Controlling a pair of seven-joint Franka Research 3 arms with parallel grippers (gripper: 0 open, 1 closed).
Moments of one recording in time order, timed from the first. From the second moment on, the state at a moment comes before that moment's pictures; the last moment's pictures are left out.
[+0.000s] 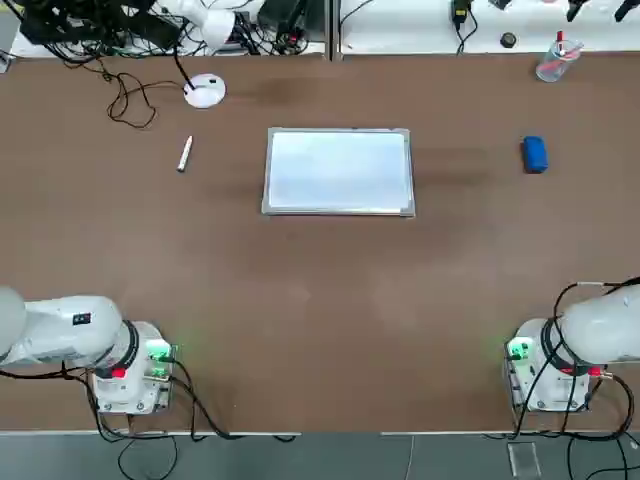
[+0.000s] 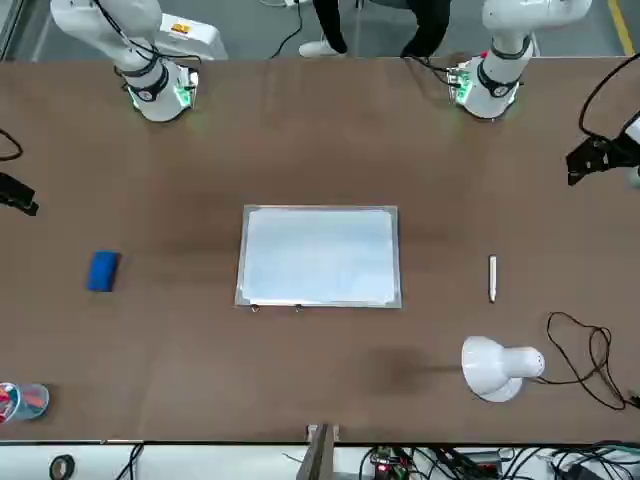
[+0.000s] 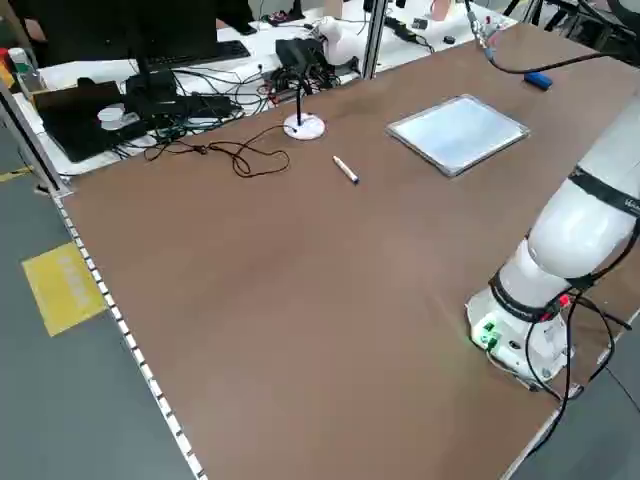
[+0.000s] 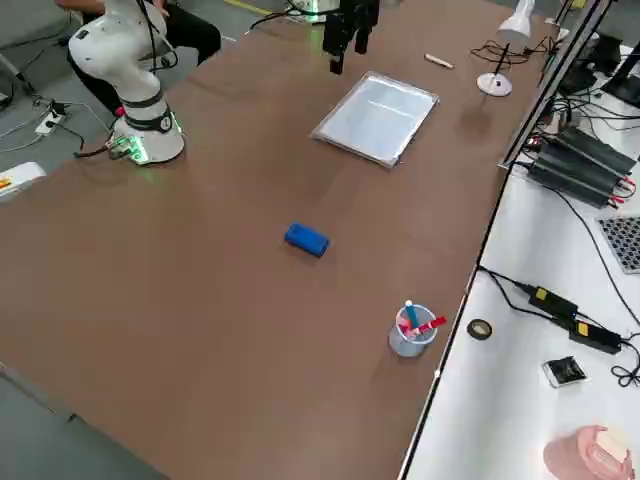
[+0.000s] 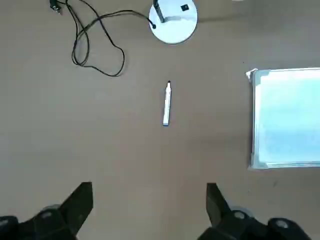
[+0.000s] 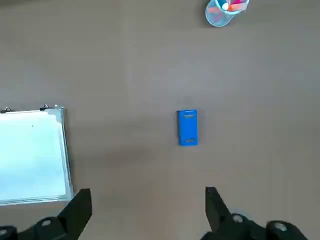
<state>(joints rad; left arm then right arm) 0.13 -0.04 -0.27 -1.61 0.03 1.60 -0.06 0.05 0.11 -0.02 -1.41 -0.02 1.54 0.11</state>
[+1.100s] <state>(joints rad) 0.16 0.00 -0.26 -1.72 0.03 1.74 -0.06 0.05 0.10 -0.02 -1.42 -0.02 1.54 0.11</state>
